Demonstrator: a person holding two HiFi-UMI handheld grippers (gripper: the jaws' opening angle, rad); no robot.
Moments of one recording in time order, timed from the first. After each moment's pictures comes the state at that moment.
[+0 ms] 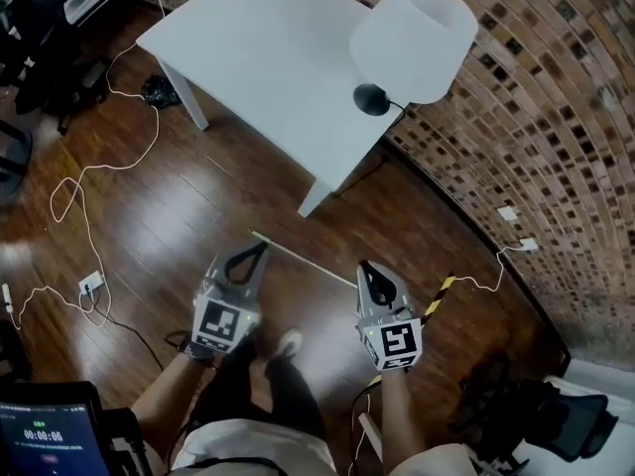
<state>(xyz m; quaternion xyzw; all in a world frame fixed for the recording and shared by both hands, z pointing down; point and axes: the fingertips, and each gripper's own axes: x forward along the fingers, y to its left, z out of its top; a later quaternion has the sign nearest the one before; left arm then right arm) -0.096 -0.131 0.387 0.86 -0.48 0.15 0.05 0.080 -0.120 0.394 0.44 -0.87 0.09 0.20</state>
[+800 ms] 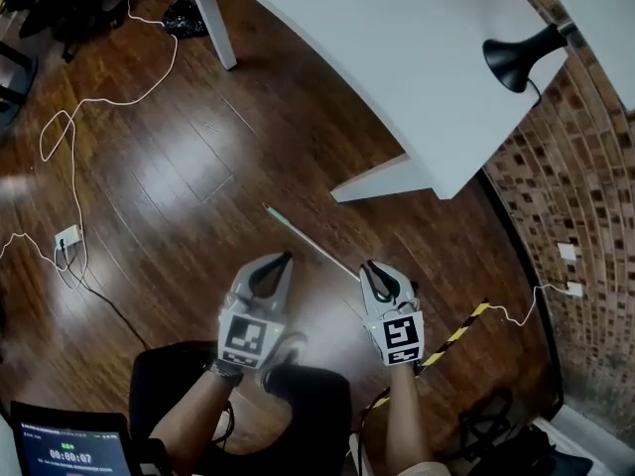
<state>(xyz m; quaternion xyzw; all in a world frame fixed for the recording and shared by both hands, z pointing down) -0.114 -0.125 0.673 0.79 -0.57 0.14 0.18 0.031 -0.144 0.716 0.31 -0.89 0.12 0.31</state>
